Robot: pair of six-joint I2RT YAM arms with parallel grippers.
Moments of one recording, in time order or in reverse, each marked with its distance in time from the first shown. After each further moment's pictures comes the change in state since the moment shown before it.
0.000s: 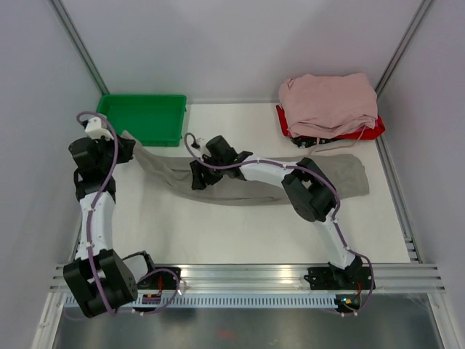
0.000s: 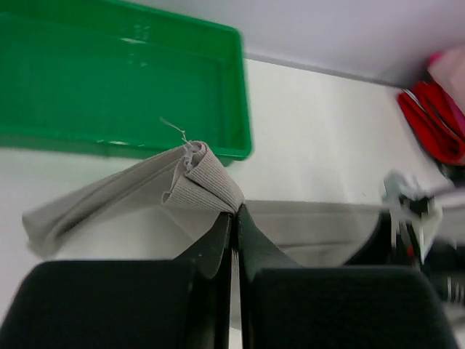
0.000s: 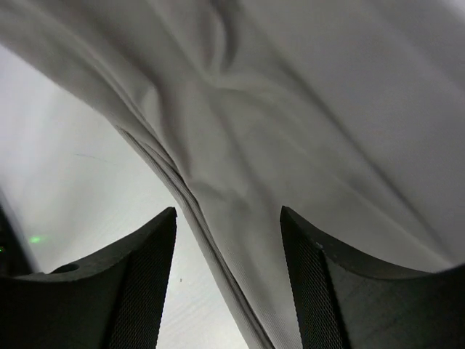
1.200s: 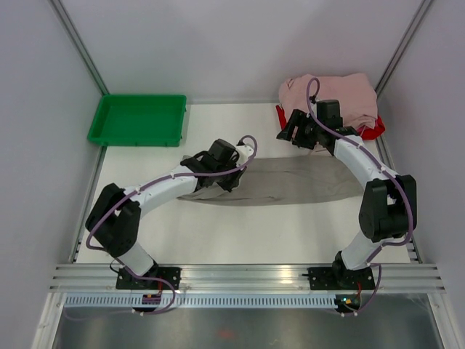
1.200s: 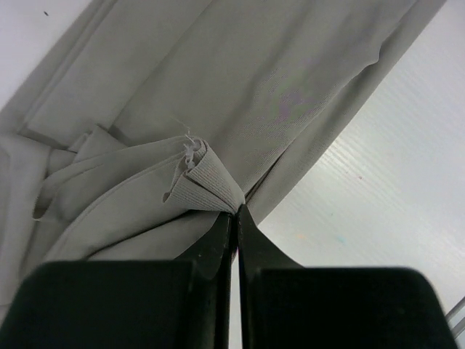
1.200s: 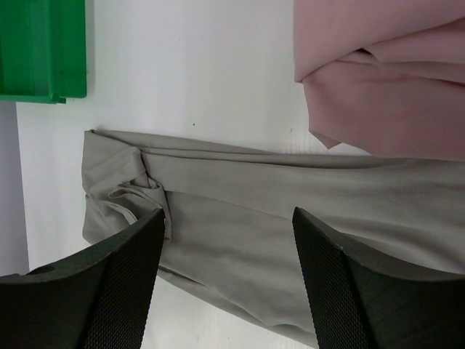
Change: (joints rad) left arm -1.101 0.473 0.304 -0.401 -0.326 0.312; right arm -0.675 -0.568 -0.342 -0.169 0.003 0.241
